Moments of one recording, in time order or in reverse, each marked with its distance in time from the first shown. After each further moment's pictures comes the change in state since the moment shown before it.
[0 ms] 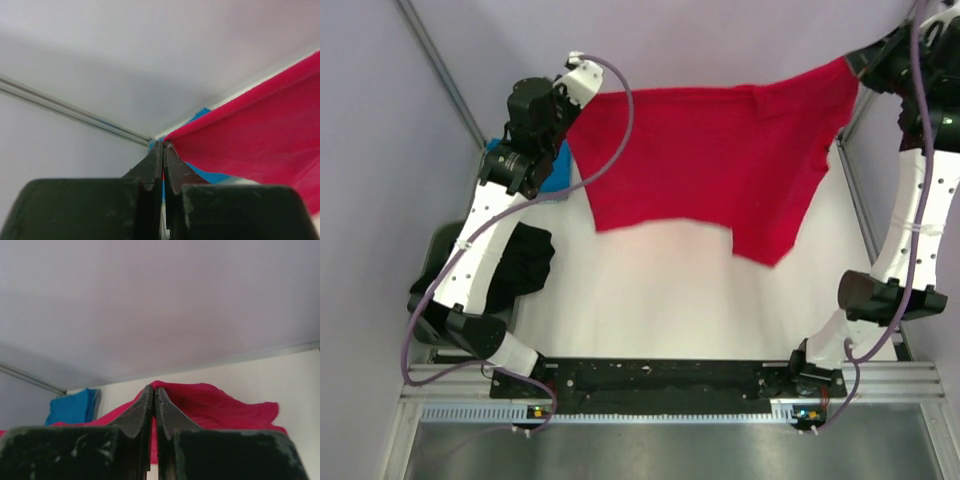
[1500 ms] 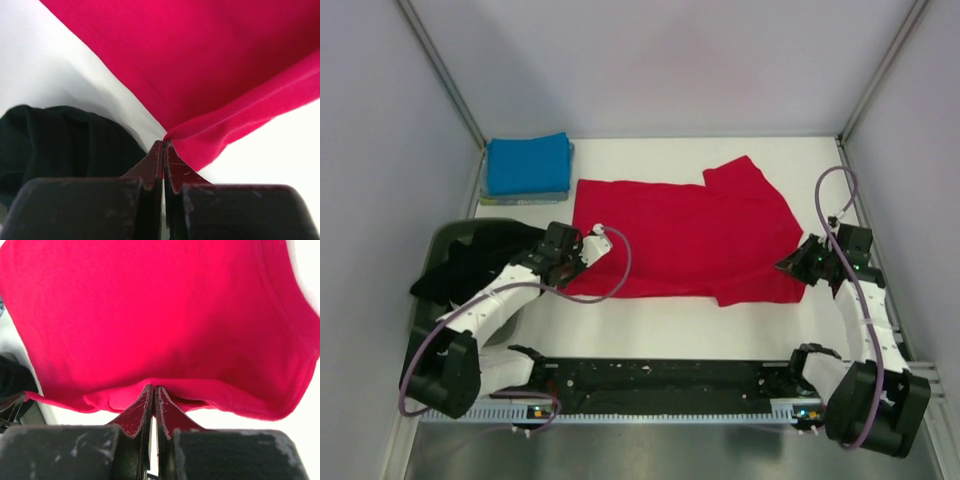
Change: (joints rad) left arm 0.019 -0.353 -1.165 0.001 0.249 0.007; right arm -0.076 -0.735 -1.714 0.235 -0.138 0.061
